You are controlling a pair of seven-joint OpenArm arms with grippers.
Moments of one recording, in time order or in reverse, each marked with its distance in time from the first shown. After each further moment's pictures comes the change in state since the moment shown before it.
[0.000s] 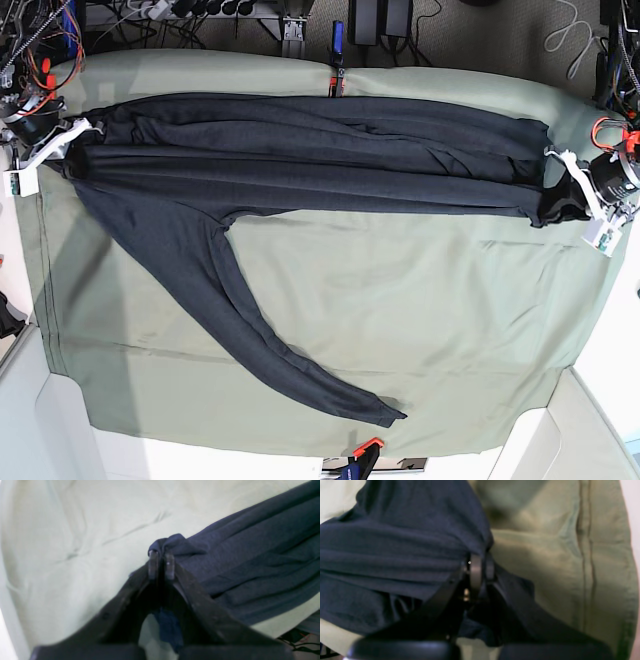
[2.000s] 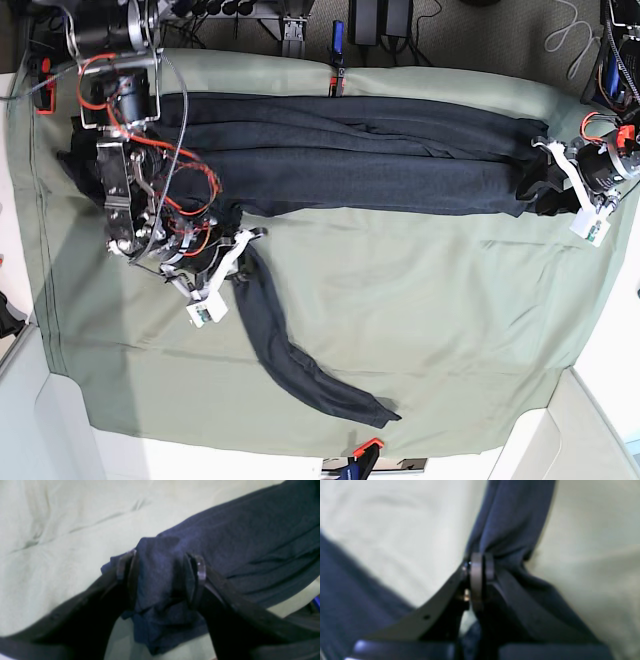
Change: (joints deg) left arm 0.0 2.6 -0.1 0.0 -4.4 0.0 5.5; right arm 32.9 -11.7 -32.8 -29.1 -10.7 -0.1 5.1
